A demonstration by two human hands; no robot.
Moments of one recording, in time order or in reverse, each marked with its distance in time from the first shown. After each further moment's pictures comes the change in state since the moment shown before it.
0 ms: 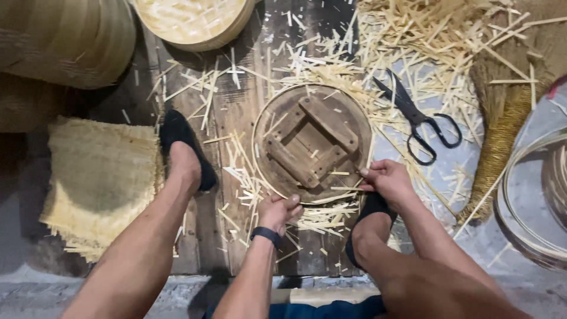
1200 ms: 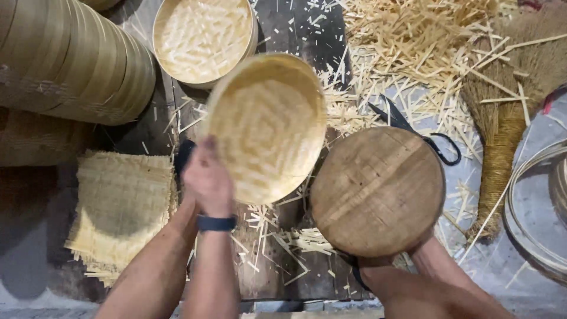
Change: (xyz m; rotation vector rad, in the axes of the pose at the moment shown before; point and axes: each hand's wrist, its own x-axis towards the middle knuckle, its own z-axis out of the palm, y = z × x) left_hand -0.083 0.205 0.010 0.609 0.621 1.175; right_hand -0.058 -0.078 0.024 0.699 -0.132 -0.229
